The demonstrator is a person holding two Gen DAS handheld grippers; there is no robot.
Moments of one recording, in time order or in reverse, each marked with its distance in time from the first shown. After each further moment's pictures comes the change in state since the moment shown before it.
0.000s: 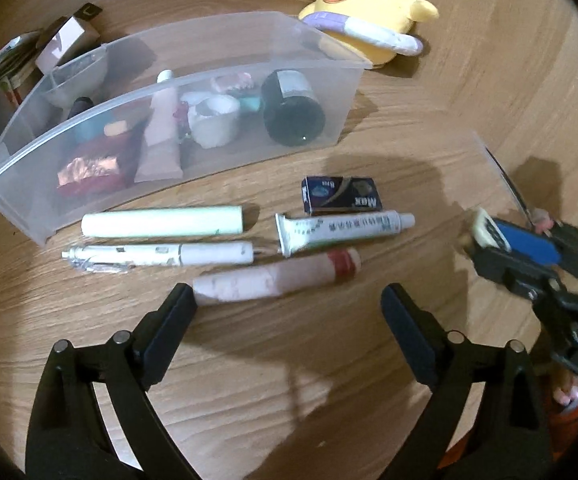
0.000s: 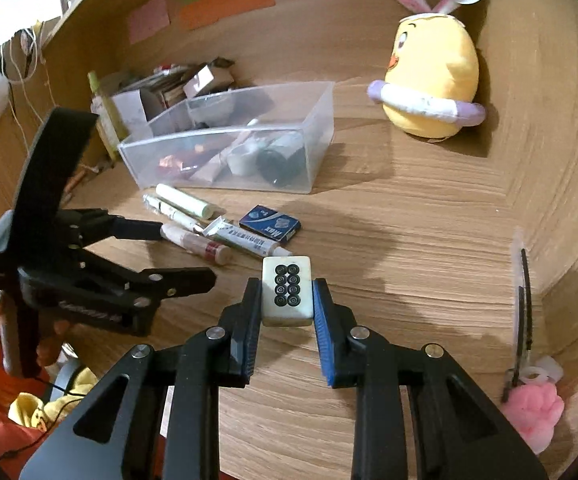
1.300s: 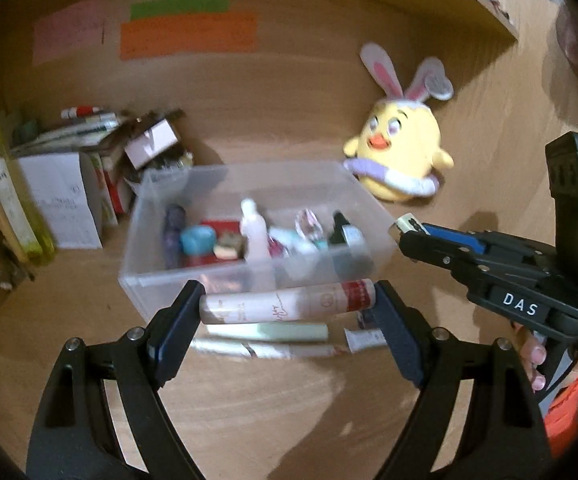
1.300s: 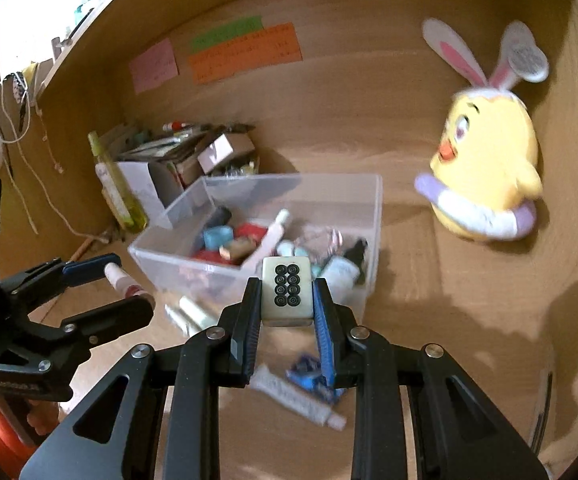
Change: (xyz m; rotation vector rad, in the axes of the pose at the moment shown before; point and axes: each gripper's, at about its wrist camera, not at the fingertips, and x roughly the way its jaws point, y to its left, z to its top) left arm -0.102 0.062 0.029 -0.077 -0.361 0.030; right arm 0.031 0.036 0.109 -0.001 -0.112 0.032
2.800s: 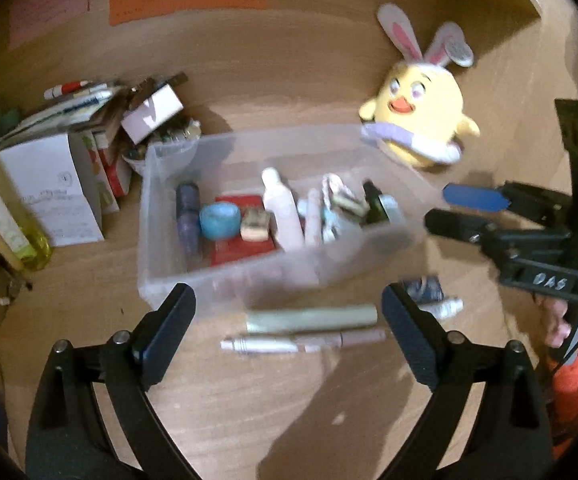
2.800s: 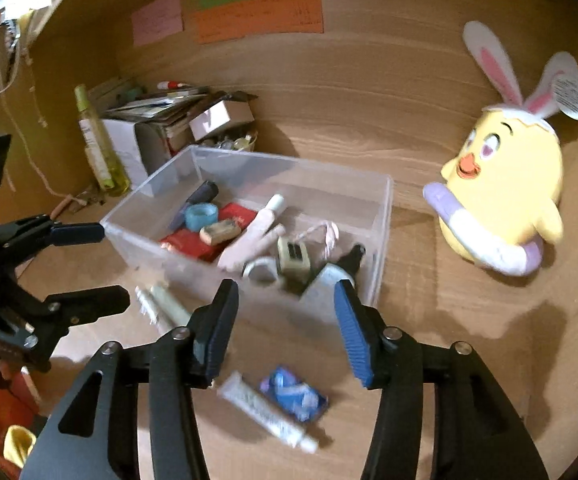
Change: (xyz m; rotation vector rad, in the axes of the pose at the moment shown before) left arm 0.032 0.032 -0.004 0.060 0.159 -0.027; right arm 0.027 0.007 0.004 -0.134 0.119 -0.052
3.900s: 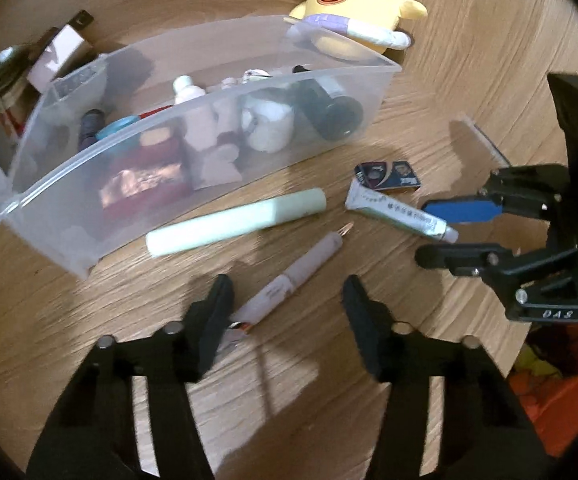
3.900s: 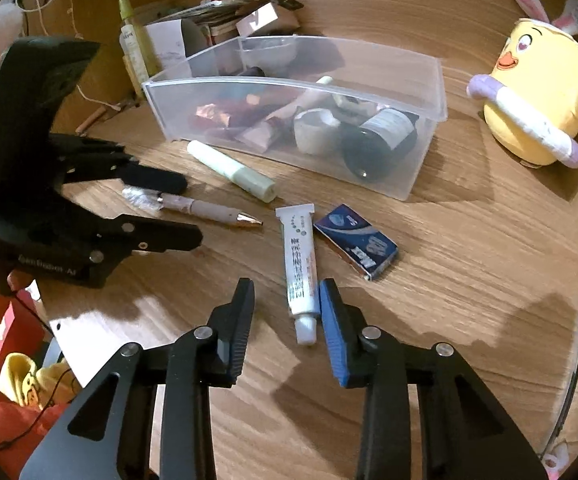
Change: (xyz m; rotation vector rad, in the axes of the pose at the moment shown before) left arm 0.045 -0.030 -0.049 0.173 0.205 -0.108; right arm 0.016 0.018 -0.088 -0.058 0.180 0.104
